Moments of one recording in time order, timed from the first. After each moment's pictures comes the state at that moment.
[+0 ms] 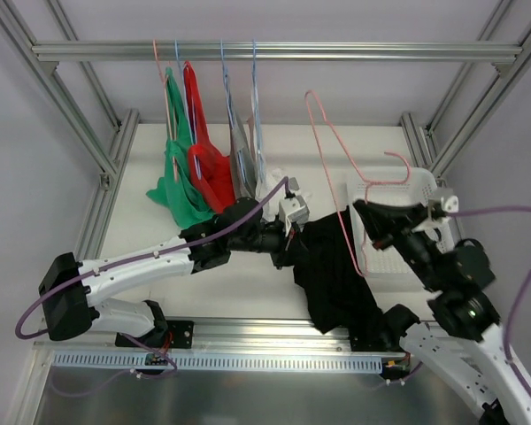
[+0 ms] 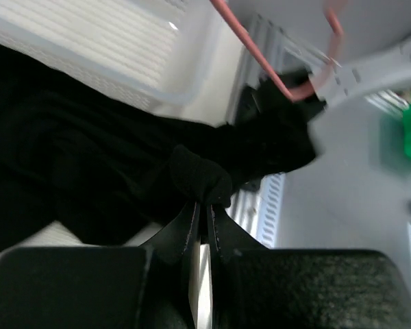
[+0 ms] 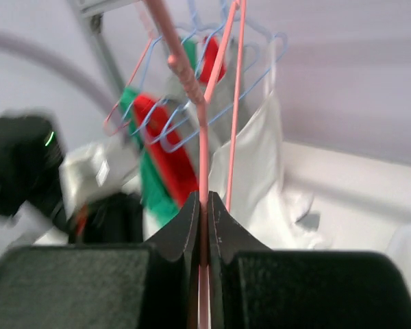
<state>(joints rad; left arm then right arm) -1.05 1.28 1.00 -0.02 0.36 -0.32 0.65 0.32 0.83 -0.28 -0.06 0.26</state>
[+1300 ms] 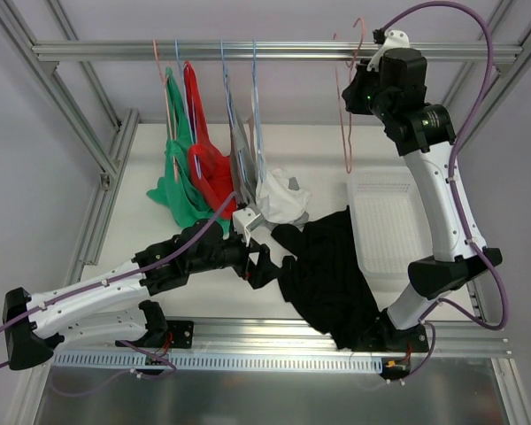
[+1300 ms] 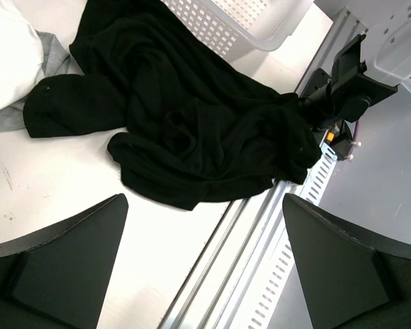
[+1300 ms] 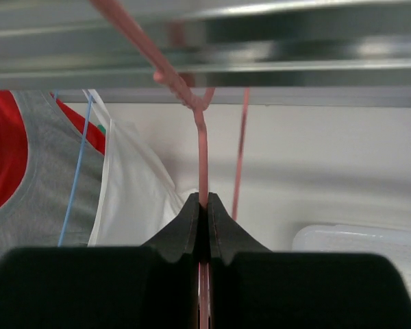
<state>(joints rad) -1.07 0.91 0.76 -0.23 0.09 -0.37 0.38 1.66 2.16 -0.79 0.13 0.25</state>
